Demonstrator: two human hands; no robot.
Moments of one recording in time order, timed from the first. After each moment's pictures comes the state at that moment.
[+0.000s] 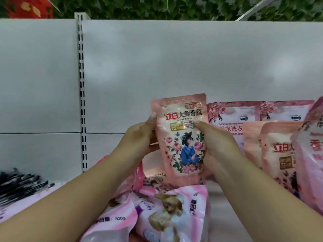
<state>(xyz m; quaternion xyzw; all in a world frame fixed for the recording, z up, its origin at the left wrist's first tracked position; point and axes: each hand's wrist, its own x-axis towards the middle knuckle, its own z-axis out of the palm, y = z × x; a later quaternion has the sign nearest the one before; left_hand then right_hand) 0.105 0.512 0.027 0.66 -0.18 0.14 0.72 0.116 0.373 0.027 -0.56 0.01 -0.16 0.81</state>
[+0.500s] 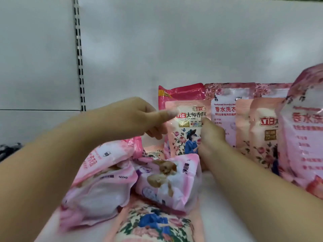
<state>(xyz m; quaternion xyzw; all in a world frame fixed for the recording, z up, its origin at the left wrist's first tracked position) 0.031 0.528 0.048 0.92 -0.20 0.15 0.29 0.128 0.369 -0.004 -0.55 0.12 -0.19 0.81</state>
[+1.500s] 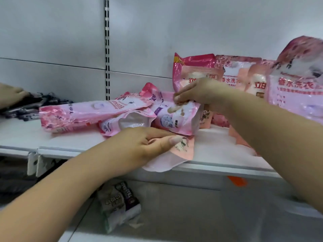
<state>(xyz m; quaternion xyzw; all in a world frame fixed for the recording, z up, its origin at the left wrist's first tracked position) -0.059 0.545 -0.061 0.91 -0.25 0.11 0.30 0.043 0.385 0.018 -0.91 -0.11 -0.08 0.38</state>
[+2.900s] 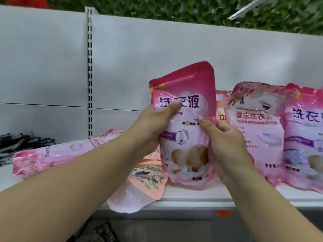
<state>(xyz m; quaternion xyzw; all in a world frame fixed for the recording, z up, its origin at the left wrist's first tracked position) 0.000 0.459 0.015 0.60 -0.20 0.10 0.77 -0.010 0.331 -0.020 -0.59 -0.14 -0.24 0.76</state>
